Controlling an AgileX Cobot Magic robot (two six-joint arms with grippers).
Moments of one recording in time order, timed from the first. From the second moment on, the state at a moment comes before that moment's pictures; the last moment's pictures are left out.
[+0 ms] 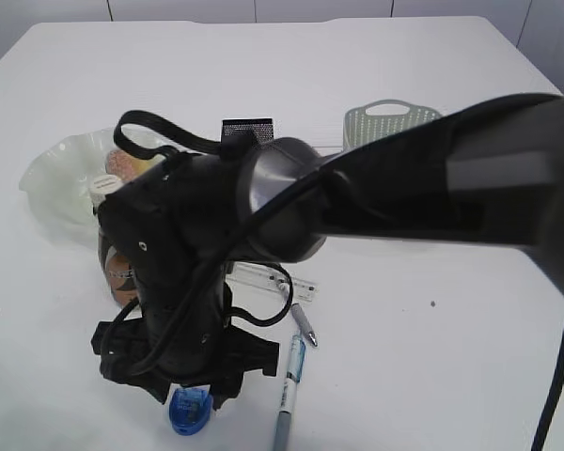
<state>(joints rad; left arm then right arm) -0.11 1.23 -0.76 -0.25 0.88 0.03 0.93 2.18 -1.63 0.03 1.00 1.05</state>
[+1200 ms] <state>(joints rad) -0.11 1.23 -0.76 -0.24 0.85 0.03 0.94 2.25 -1.63 0.06 0.93 1.05</state>
